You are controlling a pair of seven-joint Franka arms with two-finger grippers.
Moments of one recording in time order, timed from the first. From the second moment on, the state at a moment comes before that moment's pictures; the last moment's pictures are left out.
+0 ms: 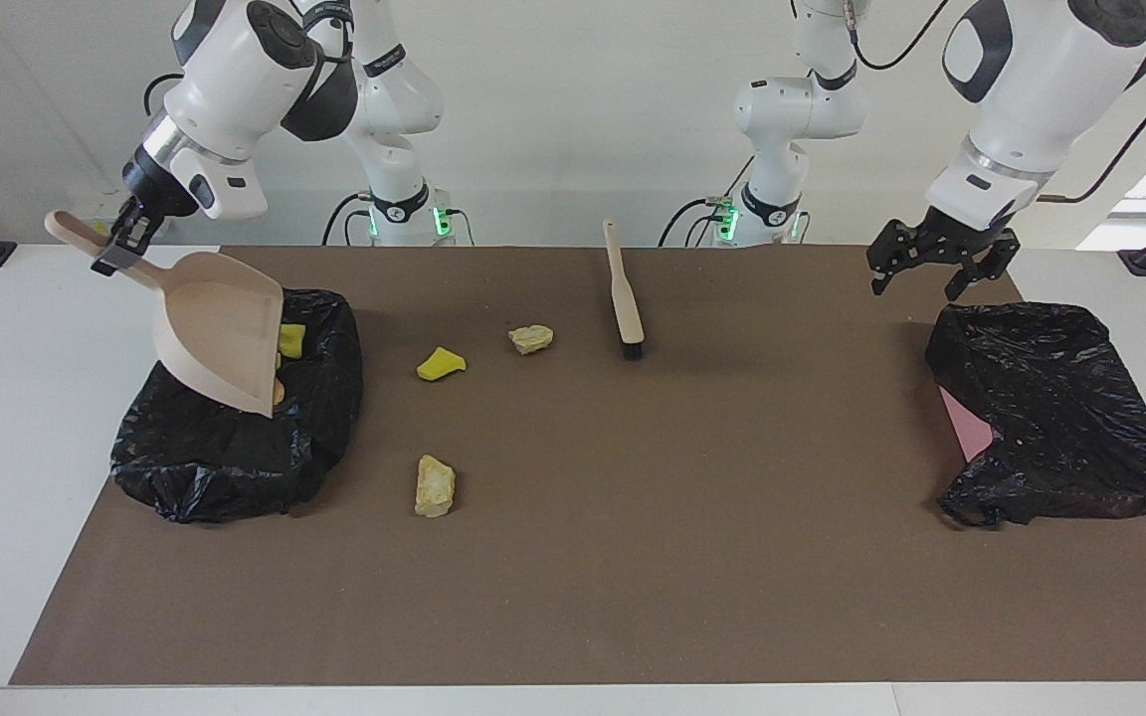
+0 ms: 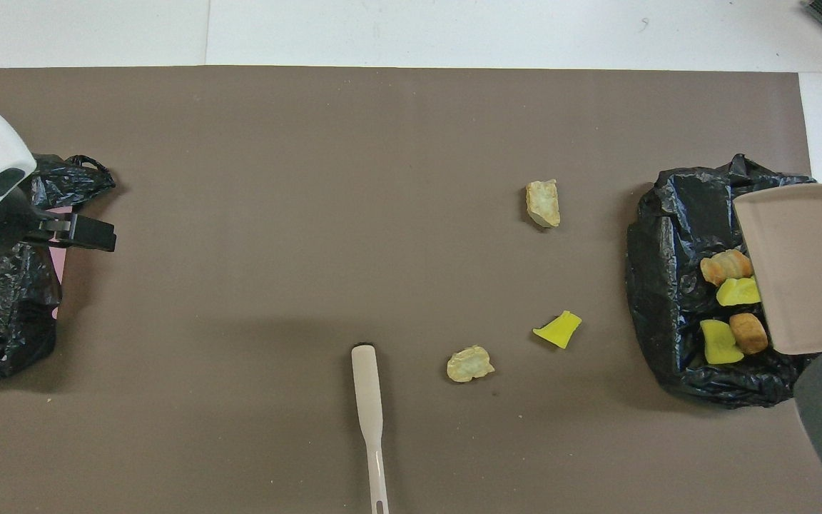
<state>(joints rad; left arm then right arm) -0.10 -0.05 0.00 -1.66 -0.02 1.64 0.06 -0.04 -0.15 0.08 -1.90 -0.84 1.88 -1.41</state>
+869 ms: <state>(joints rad) -0.10 -0.06 0.02 -1.65 -0.02 1.60 0.16 0.31 0.25 0.10 -1.44 -0.52 1.72 -0.54</state>
